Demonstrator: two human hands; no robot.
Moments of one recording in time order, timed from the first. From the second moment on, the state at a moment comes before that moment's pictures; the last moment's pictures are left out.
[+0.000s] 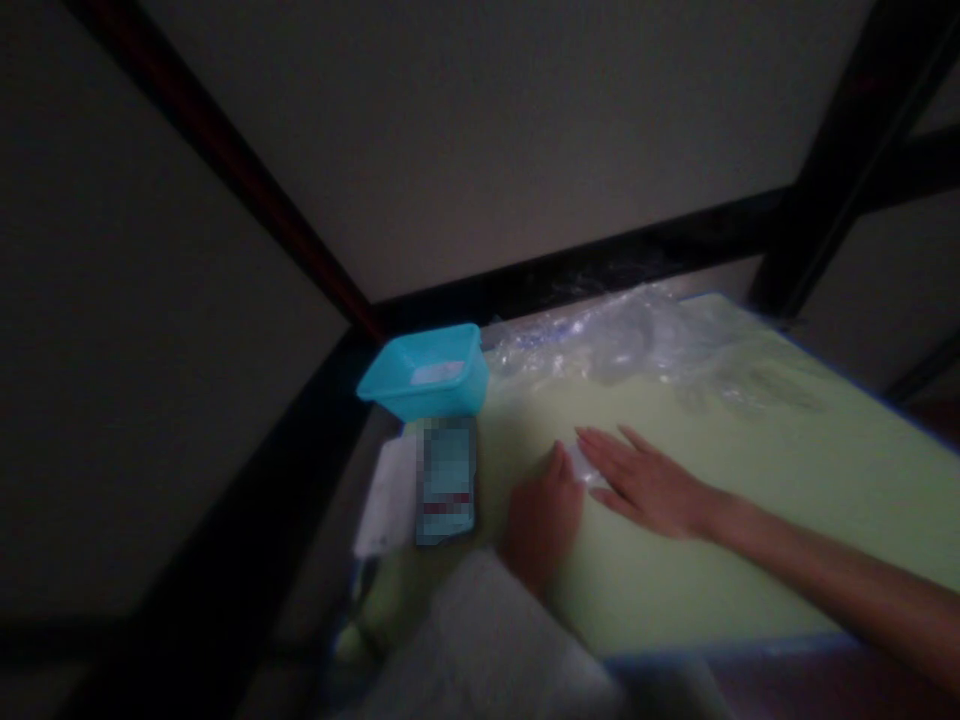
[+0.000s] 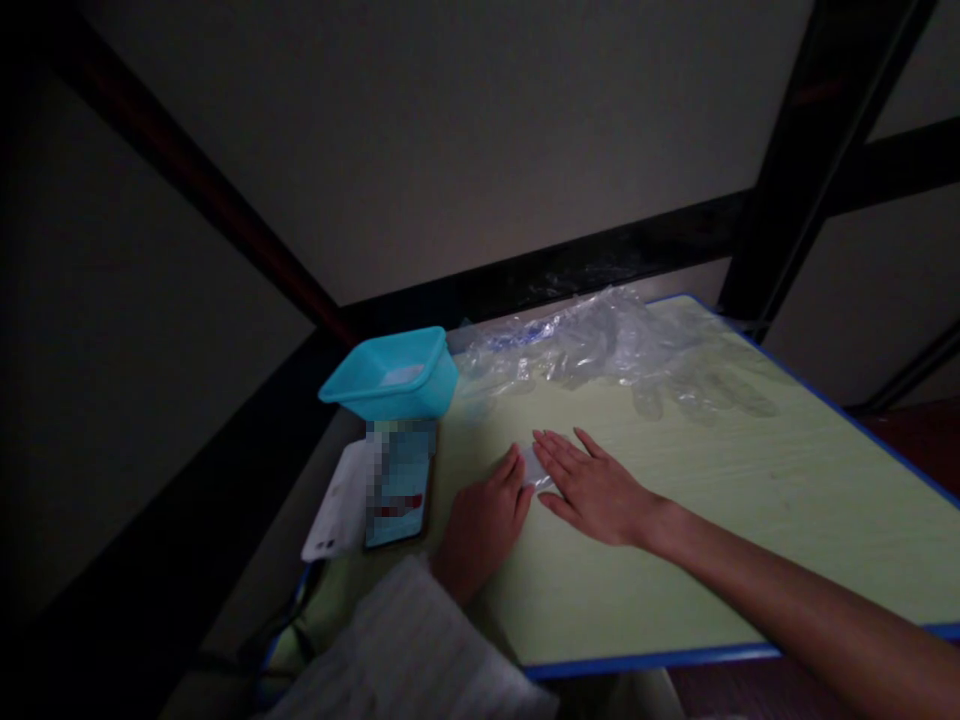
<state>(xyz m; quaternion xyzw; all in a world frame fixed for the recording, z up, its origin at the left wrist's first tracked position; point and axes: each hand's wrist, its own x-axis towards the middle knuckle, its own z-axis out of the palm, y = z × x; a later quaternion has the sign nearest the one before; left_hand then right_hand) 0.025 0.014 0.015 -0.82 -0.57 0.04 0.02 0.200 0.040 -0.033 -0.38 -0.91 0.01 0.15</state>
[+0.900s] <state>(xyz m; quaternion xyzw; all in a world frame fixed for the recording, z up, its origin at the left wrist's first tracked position) 0.007 0.021 -0.018 -0.90 -0.43 -0.10 -0.01 0.209 0.040 -0.032 -0.39 -0.91 -0.03 0.12</state>
